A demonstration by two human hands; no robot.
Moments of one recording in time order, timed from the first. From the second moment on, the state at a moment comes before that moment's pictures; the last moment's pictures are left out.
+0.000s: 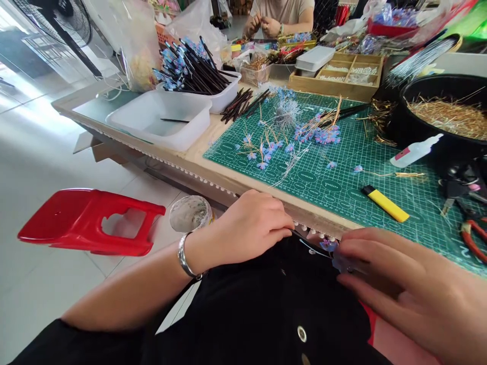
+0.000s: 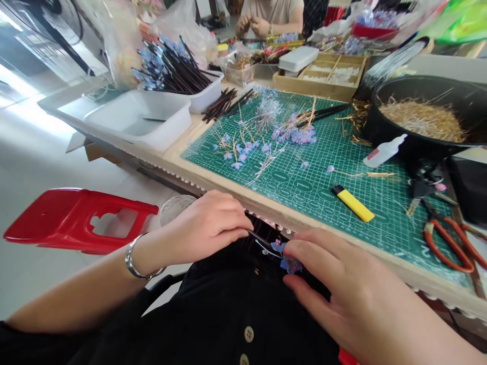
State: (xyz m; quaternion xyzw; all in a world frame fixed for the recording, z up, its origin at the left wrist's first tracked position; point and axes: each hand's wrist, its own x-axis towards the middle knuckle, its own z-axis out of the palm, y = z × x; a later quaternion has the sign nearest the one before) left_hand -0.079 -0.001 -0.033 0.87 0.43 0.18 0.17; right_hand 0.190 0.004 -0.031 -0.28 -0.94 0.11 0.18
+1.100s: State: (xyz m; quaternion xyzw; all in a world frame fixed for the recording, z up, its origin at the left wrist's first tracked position) left_hand -0.083 0.002 -0.041 0.86 0.41 0.22 0.21; right_hand 0.205 0.002 -0.040 -0.27 -0.93 0.13 0.21
